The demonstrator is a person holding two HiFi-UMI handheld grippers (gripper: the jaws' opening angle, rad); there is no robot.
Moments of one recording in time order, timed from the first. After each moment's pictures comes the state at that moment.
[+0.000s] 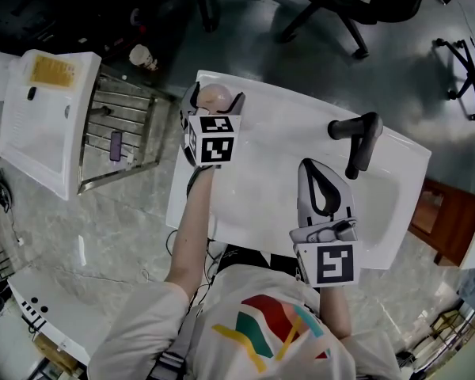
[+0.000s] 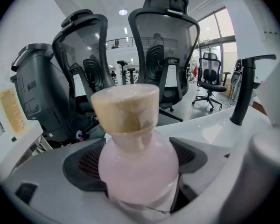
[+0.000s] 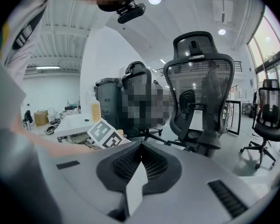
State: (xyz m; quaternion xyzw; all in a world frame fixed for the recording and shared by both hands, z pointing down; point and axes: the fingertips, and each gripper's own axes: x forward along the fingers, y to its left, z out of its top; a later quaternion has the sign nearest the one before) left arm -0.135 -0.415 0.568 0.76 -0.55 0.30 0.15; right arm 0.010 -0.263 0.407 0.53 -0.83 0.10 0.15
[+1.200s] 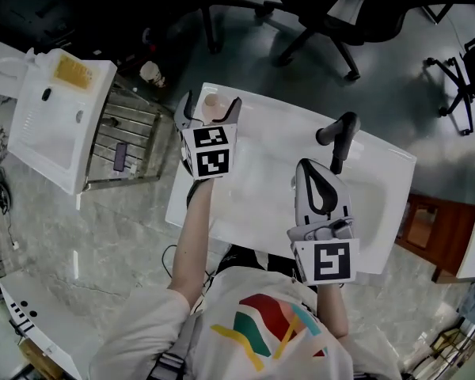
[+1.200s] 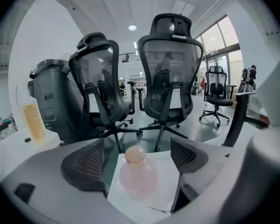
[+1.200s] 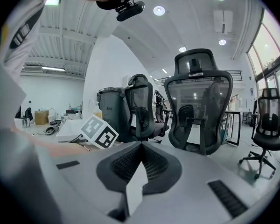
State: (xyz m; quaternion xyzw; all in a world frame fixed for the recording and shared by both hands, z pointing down) left arm -0.141 -0.393 0.479 0.75 -0.61 0.23 0.12; right arm 0.019 -0.244 0.360 0.53 -0.84 0.04 0.11
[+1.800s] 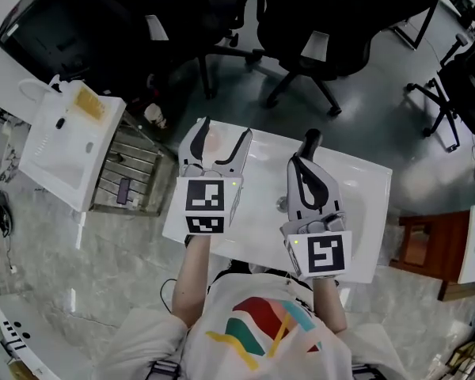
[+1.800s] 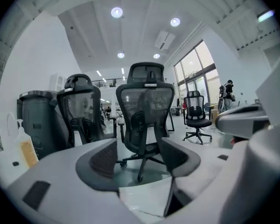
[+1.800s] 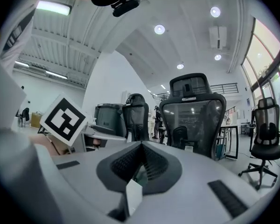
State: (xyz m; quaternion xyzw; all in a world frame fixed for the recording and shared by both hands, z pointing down) left arm -0.057 -0.308 0.304 0.82 -0.55 0.12 0.01; right arm 0.050 -0.230 0.286 0.54 -0.84 -0.02 0.06
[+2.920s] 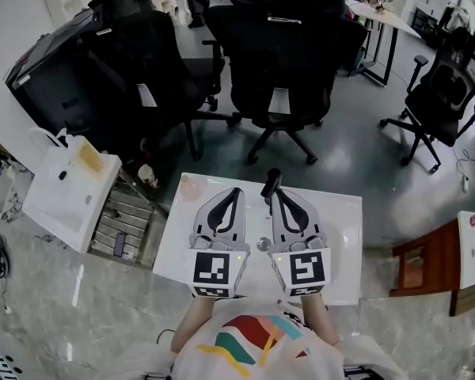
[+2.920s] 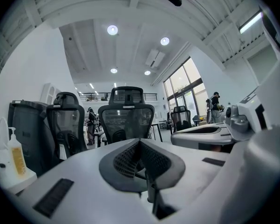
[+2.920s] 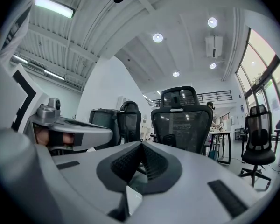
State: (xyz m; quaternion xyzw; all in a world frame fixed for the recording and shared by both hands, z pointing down) left arm 0.036 -0.211 0.247 0.86 -0.50 0.04 -0.04; right arm 0.108 -0.201 0.256 0.57 -0.82 -0.04 0.02
